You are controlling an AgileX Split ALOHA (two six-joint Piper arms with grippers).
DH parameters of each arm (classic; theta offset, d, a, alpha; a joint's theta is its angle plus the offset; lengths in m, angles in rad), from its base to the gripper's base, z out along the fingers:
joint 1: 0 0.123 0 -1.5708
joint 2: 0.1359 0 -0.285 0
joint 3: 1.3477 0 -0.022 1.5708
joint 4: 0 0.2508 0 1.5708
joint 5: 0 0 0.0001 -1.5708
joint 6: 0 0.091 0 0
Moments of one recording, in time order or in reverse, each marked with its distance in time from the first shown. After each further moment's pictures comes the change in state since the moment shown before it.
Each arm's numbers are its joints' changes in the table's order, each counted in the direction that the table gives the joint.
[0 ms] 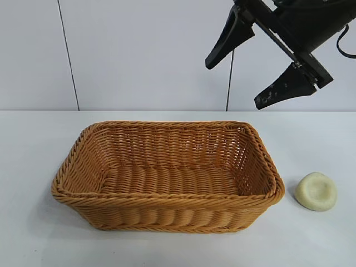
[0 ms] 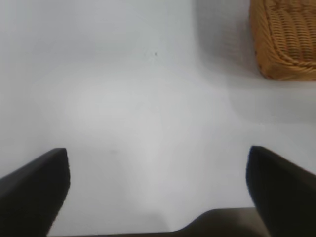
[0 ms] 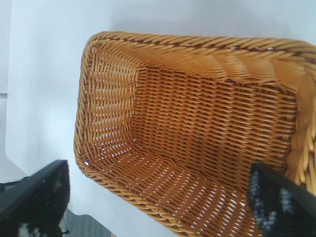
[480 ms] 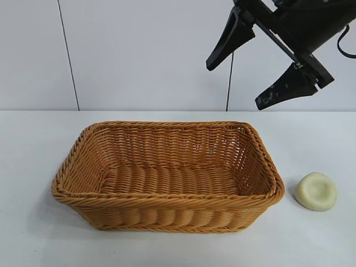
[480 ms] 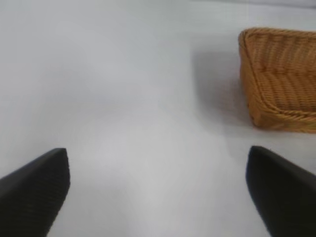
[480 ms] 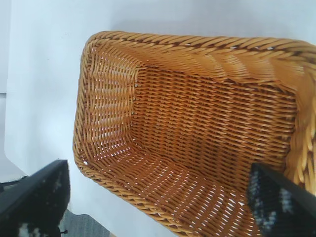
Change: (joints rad) left arm 0.003 -0.174 0.000 0.000 -0.001 0.000; right arm 0.000 0.000 -0.076 -0.356 -0.028 0.180
